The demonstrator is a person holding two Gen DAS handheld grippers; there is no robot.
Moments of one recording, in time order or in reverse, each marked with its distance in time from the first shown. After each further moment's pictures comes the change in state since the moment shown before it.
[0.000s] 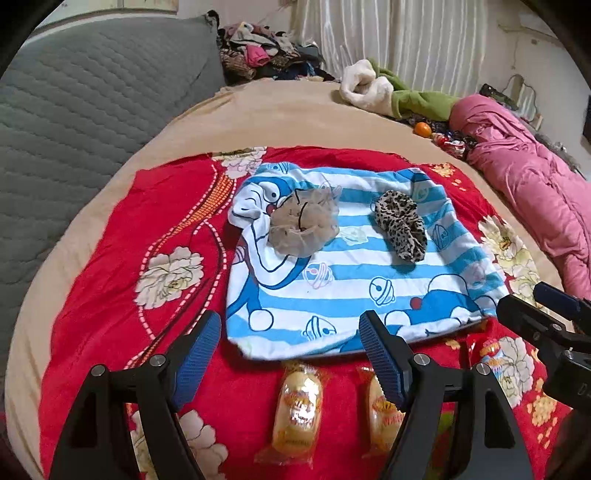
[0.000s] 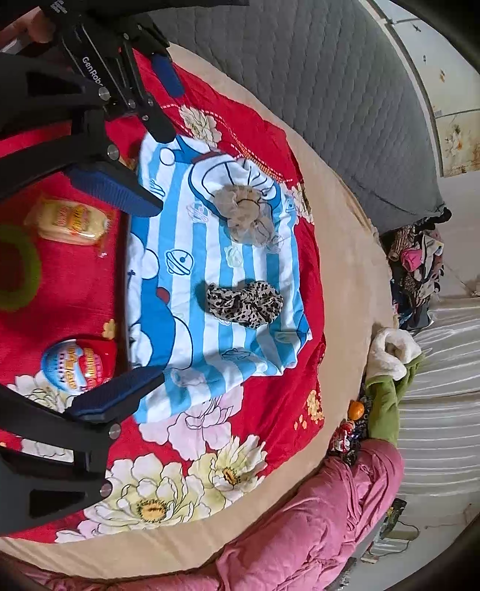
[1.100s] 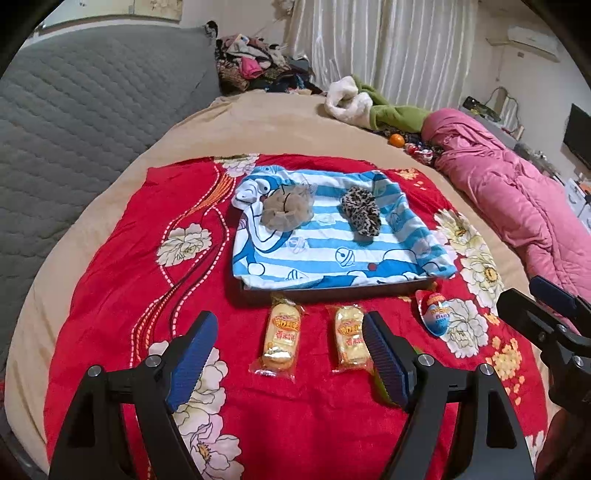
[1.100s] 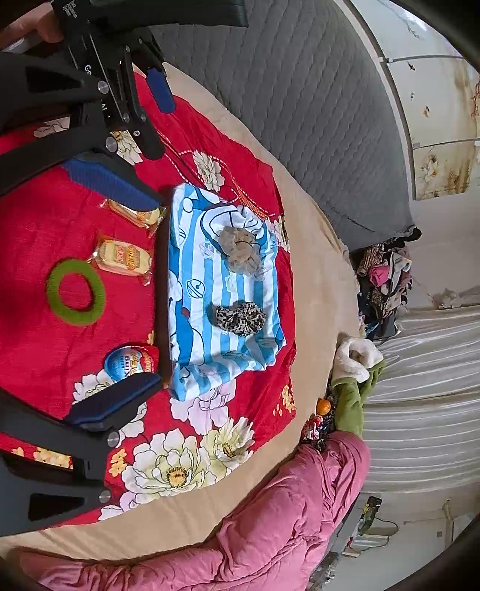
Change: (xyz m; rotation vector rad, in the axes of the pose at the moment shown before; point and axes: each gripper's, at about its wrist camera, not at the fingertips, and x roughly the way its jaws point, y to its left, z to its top) left arm -0.102 0.005 -0.058 -0.016 -0.046 -0.074; right arm -0.111 0.020 -0.056 -0.031 -0.132 0.028
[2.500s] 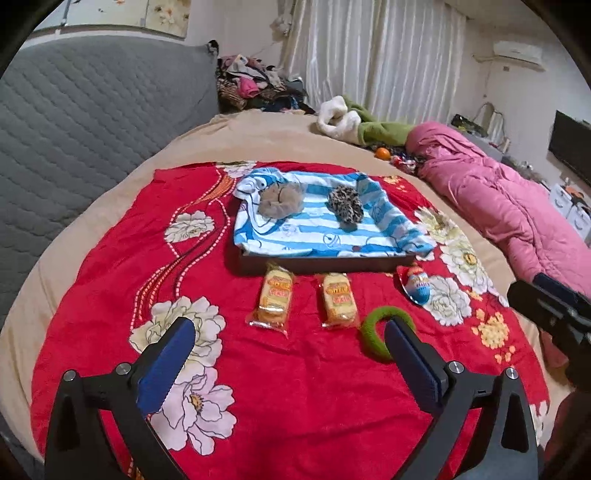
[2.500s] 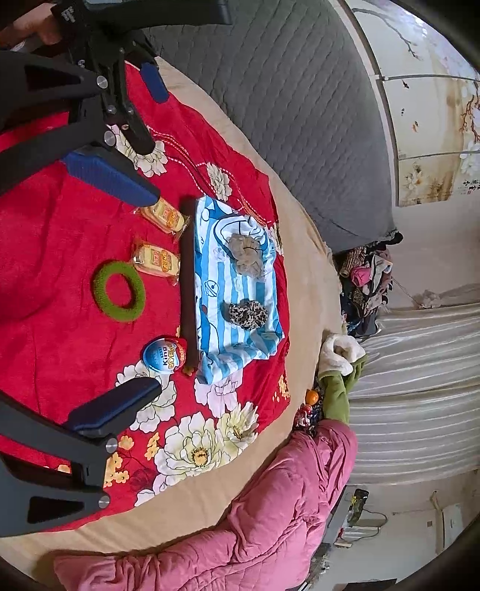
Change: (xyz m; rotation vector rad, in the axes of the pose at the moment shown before) left arm -0.043 0.005 -0.073 0.000 -0.087 -0.032; right arm -0.057 0.001 -0.061 -0.003 -0.083 -0.006
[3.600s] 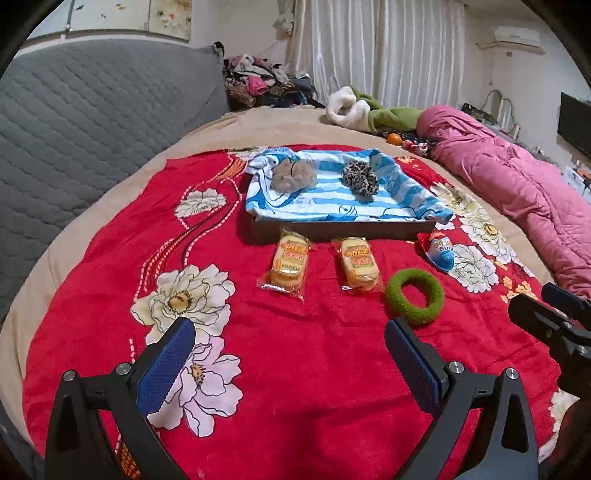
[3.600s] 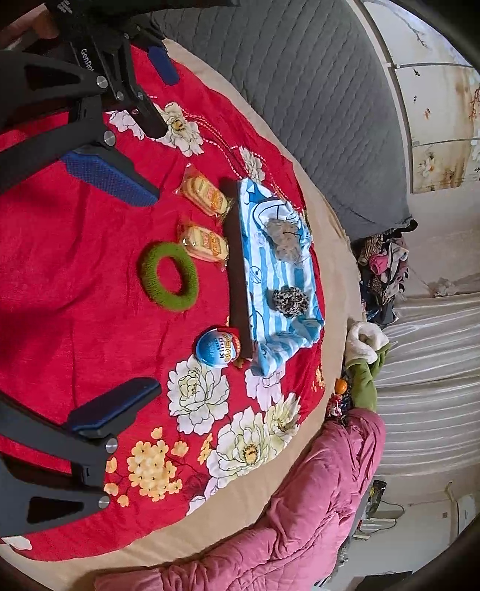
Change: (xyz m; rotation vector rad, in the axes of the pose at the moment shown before) left arm 0.023 0.000 -0.050 0.027 -0.007 0.080; right arm 0.028 -0.010 -0.061 0.031 0.057 -0.032
